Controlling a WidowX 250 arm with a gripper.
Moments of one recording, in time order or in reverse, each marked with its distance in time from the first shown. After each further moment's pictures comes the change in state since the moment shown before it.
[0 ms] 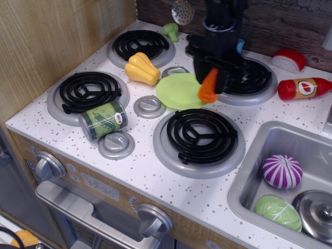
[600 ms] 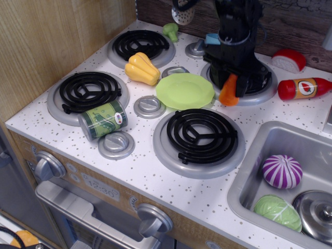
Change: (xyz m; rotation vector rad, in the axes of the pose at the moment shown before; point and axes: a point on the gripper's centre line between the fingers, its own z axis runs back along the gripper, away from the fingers) arm 0.018 -0.019 -0.020 -0.075 -0.142 0.020
